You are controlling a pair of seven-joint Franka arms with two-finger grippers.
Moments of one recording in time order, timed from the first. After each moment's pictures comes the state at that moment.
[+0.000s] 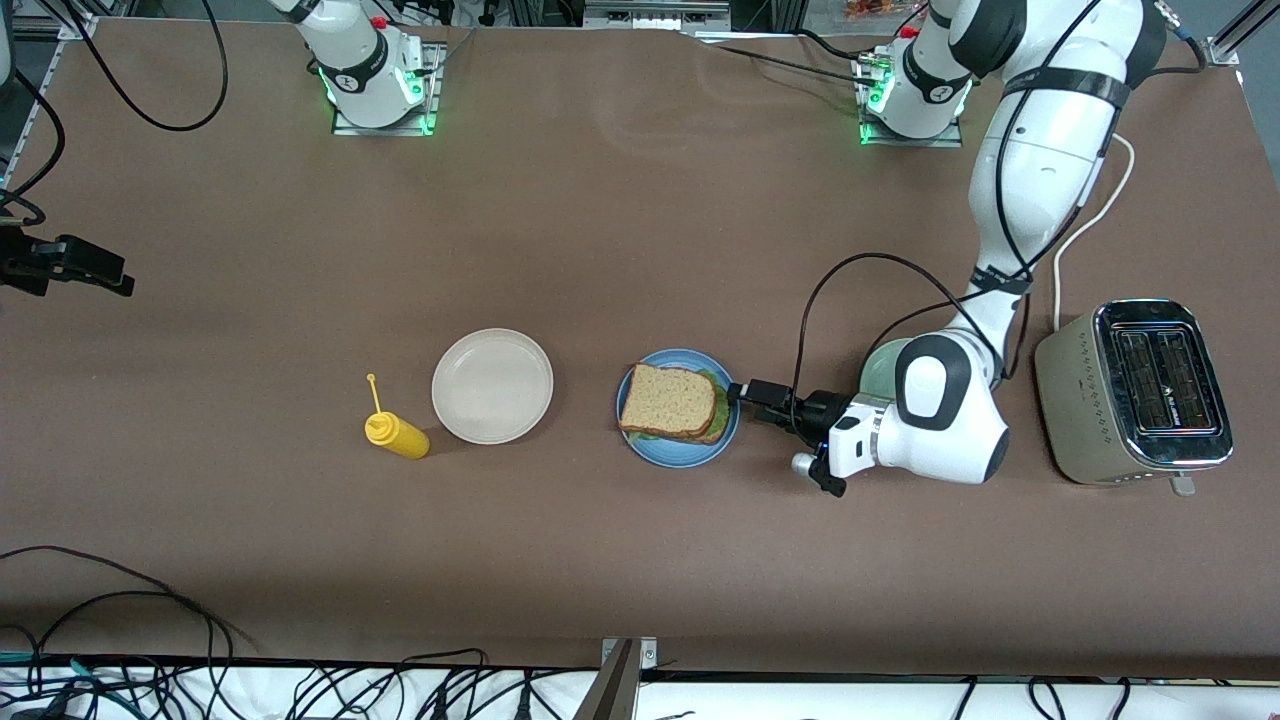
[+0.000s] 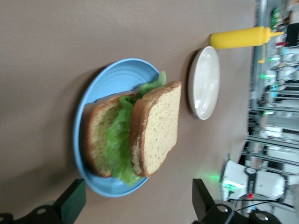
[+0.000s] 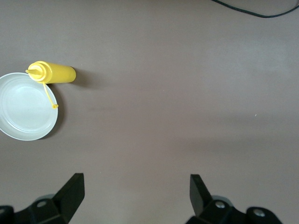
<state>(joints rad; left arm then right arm) -0.15 0.89 -0.12 -1.32 -0.89 1.85 0.52 -0.04 0.14 -0.08 -1.53 -0.01 1.63 -0.13</state>
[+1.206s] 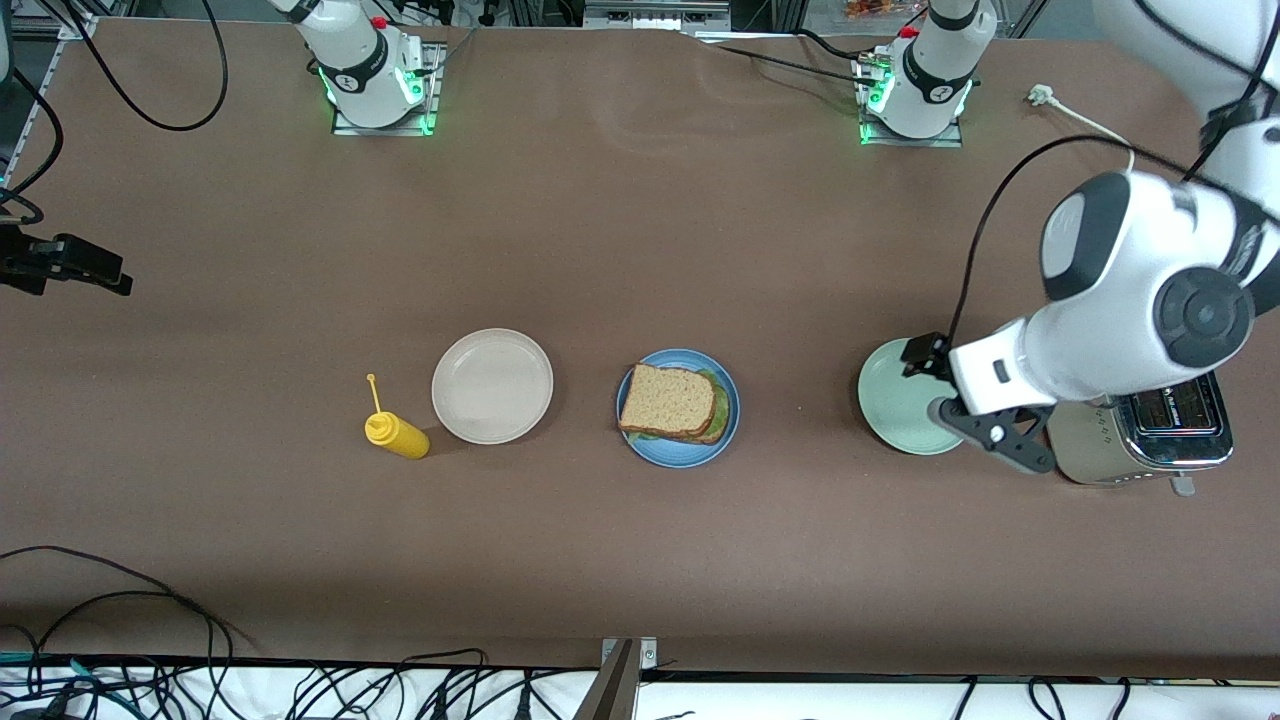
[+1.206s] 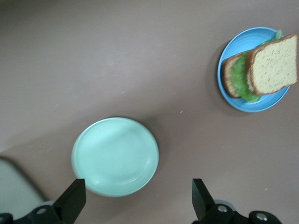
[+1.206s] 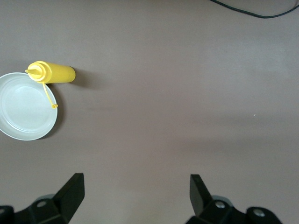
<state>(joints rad) -0.10 0.47 -0.11 -1.31 -0.04 1.66 0.28 -0.04 0.14 -0.08 -1.53 -0.01 1.63 -0.13</state>
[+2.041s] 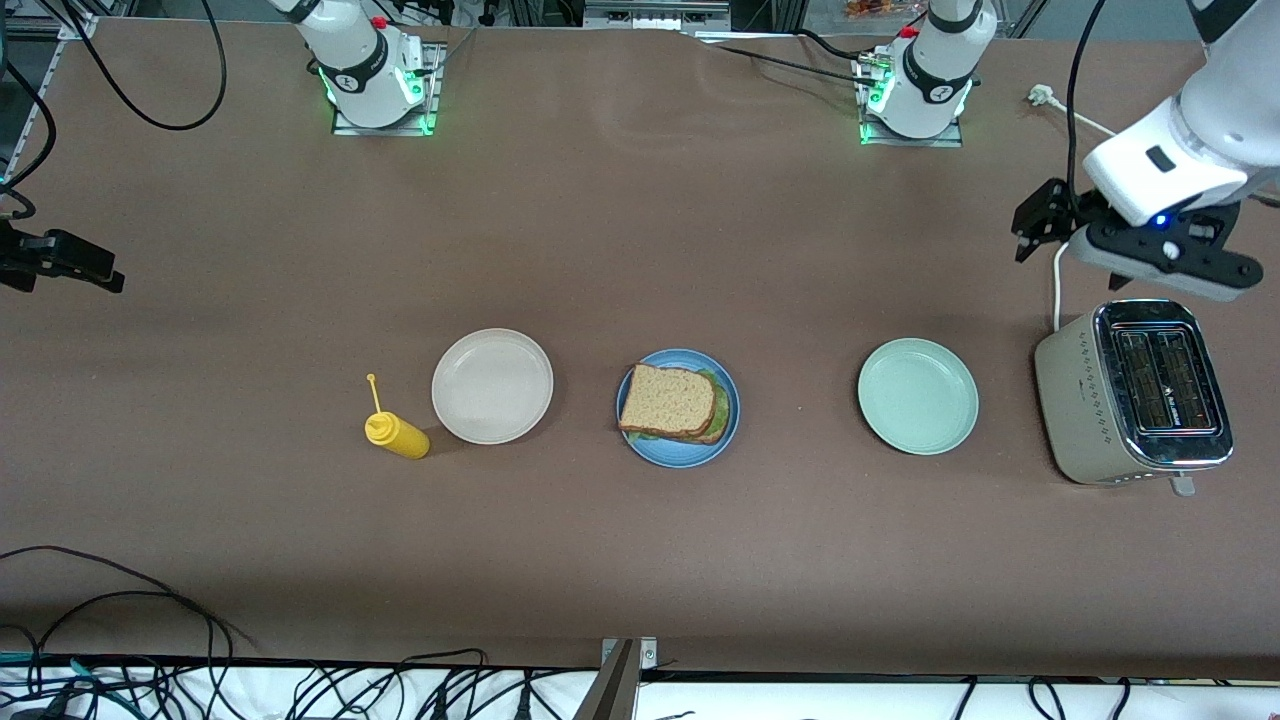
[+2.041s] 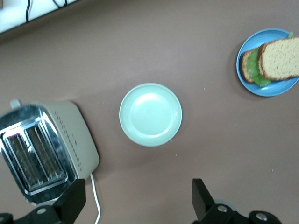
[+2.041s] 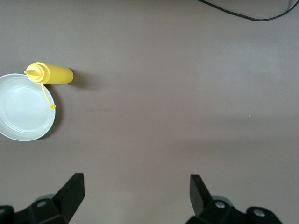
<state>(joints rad) -0.10 0.02 -0.05 -1.57 0.05 1.60 0.18 -0.04 0.13 -0.08 -1.52 -0.02 1.62 -0.13</state>
